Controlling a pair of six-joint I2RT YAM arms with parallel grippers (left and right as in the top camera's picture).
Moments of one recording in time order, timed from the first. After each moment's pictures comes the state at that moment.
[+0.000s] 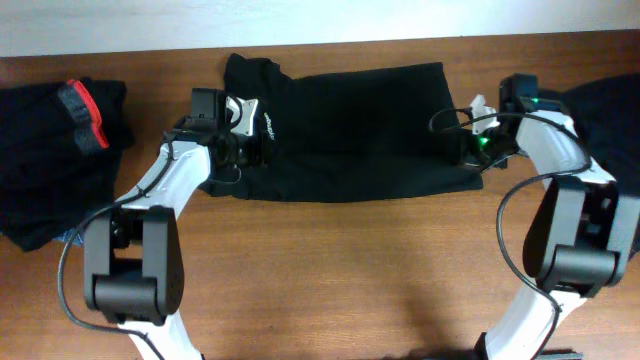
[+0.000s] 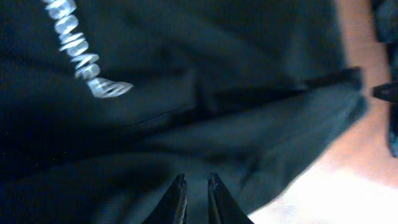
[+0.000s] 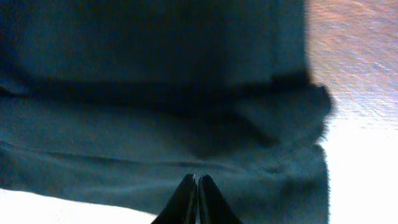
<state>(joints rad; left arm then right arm) -0.12 1.98 1.34 -0.43 0.60 -0.13 -0.18 2.03 1.48 -0.87 -0.34 -0.08</state>
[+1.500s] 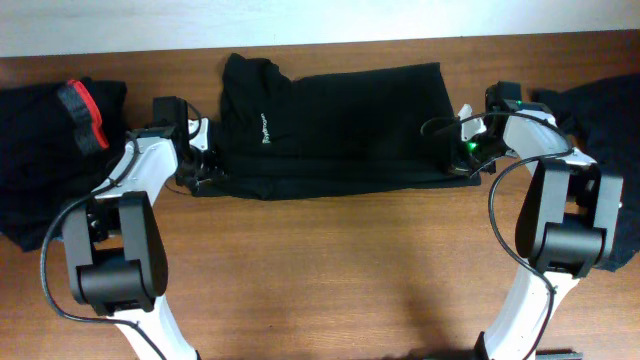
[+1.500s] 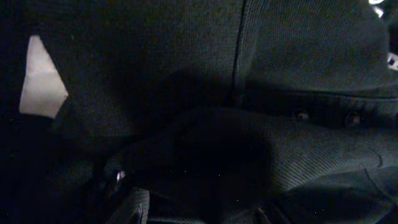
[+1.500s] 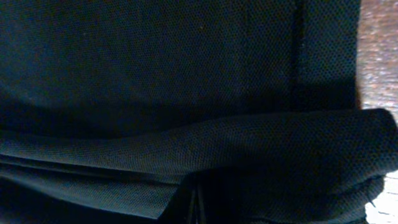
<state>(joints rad) 0.05 2.05 1.38 -0.67 0.25 -0.11 -0.17 2.15 1.50 -0.87 -0.34 -0.09</state>
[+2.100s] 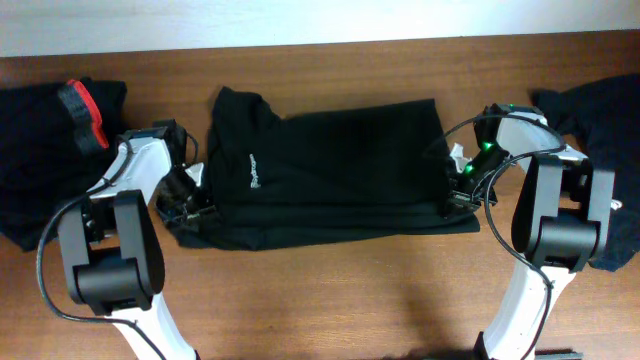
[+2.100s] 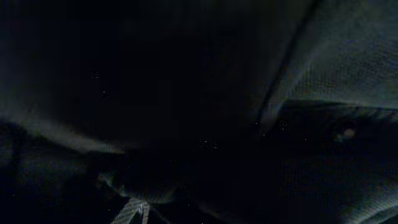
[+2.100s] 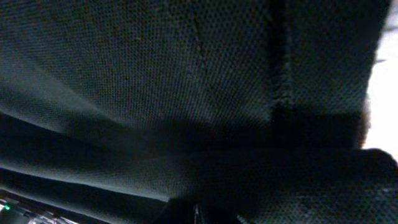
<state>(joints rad) 0.08 2.06 1.38 -1.14 0.15 -0.10 -0.16 2.18 1.49 -1.26 -0.29 -0.09</state>
